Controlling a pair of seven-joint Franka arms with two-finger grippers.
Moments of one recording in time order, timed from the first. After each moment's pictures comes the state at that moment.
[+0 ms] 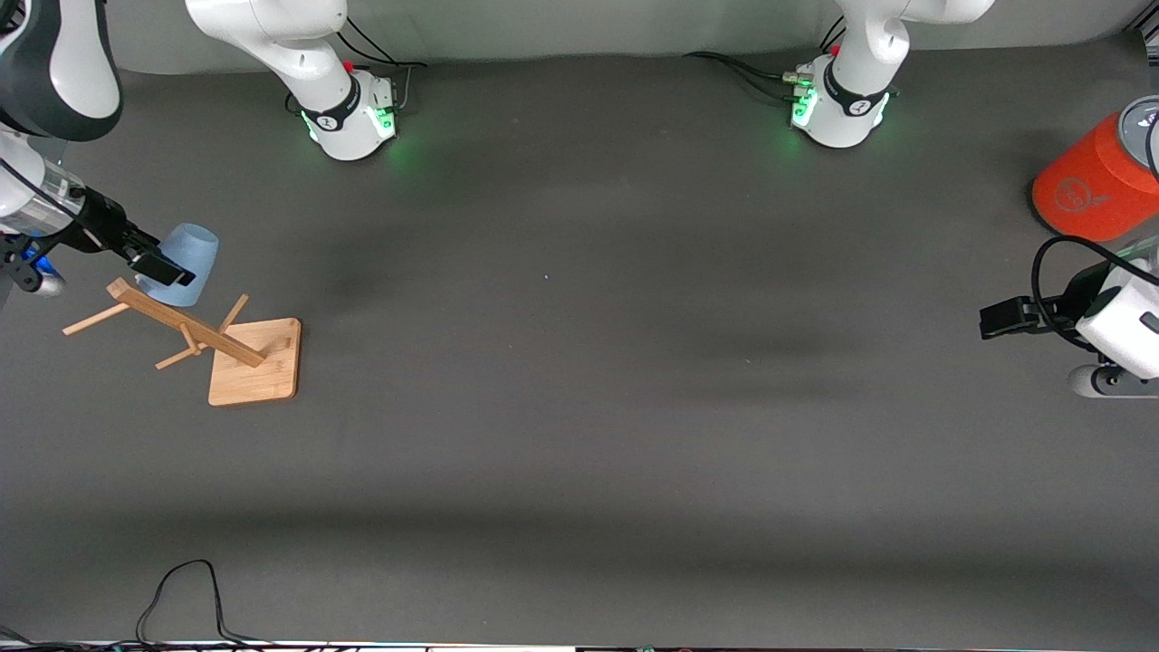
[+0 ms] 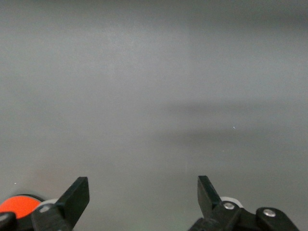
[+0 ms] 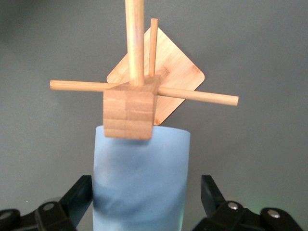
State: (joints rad) left arm -0.28 0.30 0.30 -1.32 -0.05 1.51 0.02; right arm 0.00 -0.22 -0.20 -2.22 0.02 1.95 0.52
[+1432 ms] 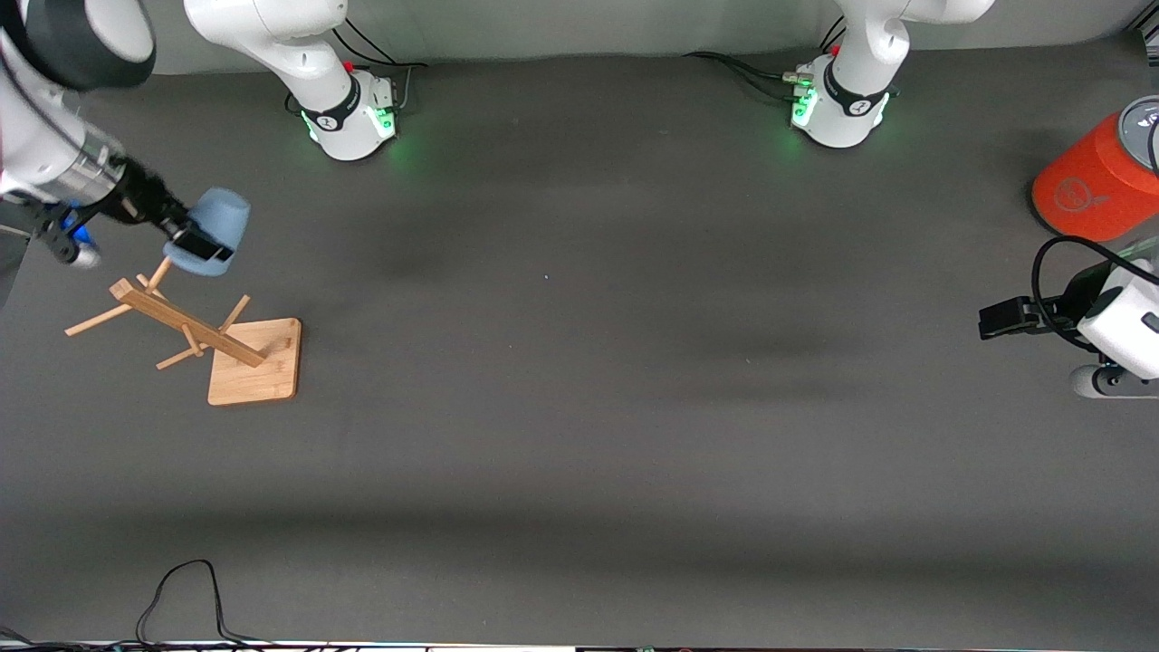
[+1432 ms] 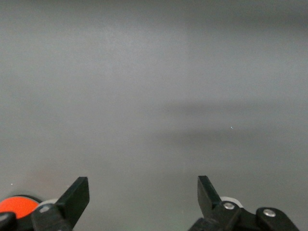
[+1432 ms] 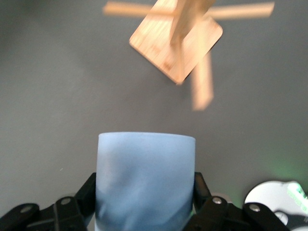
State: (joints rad) left arm -0.27 0.30 0.30 -1.32 -0.07 1.51 0.02; right arm 0.22 -0.36 -0.18 -2.21 0.04 1.79 0.87
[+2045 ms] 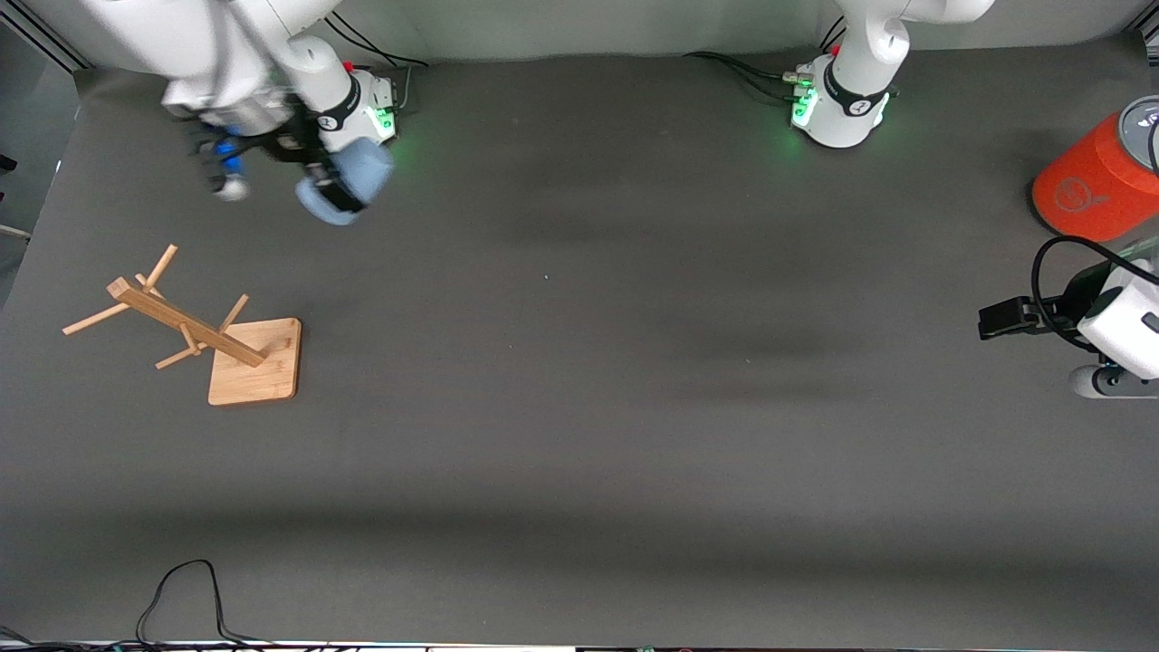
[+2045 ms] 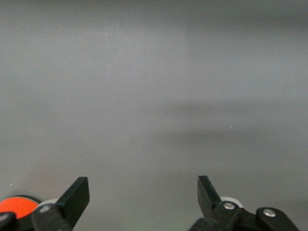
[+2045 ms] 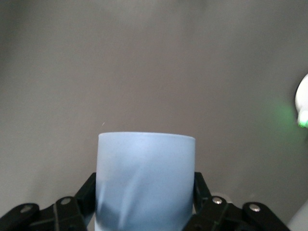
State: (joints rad) left arm -0.27 0.30 0.30 -1.32 -0.07 1.51 0.02; right arm 0.75 -0.23 -0.17 -2.02 0.04 1.79 1.72
